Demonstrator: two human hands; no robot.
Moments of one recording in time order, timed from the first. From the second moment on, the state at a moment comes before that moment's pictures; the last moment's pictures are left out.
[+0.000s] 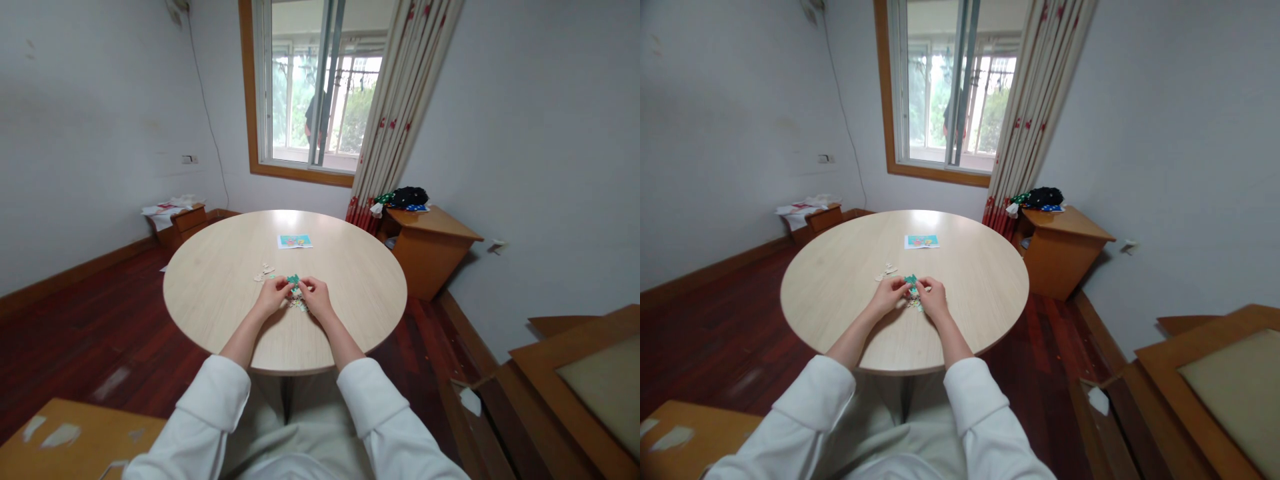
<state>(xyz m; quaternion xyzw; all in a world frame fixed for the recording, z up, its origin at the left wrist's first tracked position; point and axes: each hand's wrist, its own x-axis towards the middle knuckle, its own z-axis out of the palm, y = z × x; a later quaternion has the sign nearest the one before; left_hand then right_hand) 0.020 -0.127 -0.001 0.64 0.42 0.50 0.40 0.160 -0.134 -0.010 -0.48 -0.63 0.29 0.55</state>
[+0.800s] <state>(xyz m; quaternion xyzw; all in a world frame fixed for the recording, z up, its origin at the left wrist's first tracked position) 0.018 -0.127 -0.001 0.58 0.38 0.53 0.49 0.161 -0.127 -0.021 -0.45 -0.62 0.28 0.58</state>
